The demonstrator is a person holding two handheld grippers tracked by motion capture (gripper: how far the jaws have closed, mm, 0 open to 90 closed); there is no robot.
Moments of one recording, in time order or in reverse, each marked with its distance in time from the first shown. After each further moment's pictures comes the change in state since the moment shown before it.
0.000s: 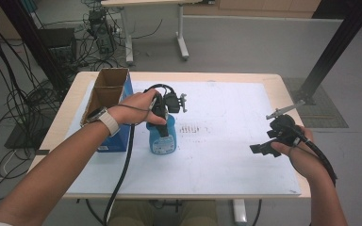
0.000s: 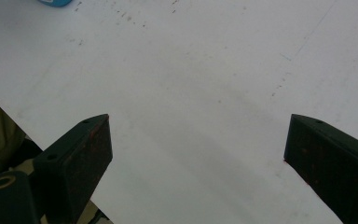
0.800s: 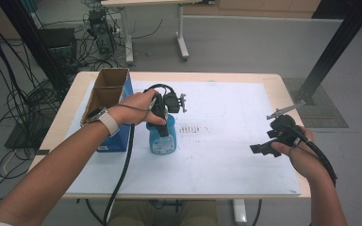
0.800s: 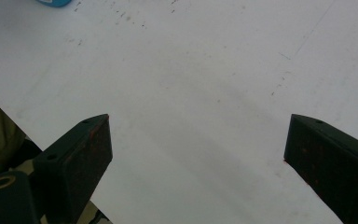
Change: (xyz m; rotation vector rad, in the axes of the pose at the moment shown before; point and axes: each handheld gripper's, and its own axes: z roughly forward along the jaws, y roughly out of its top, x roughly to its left) left arm -0.001 -0.001 0.000 -0.005 0.004 0.008; right arm -0.002 -0.002 0.001 -0.003 0.002 0.005
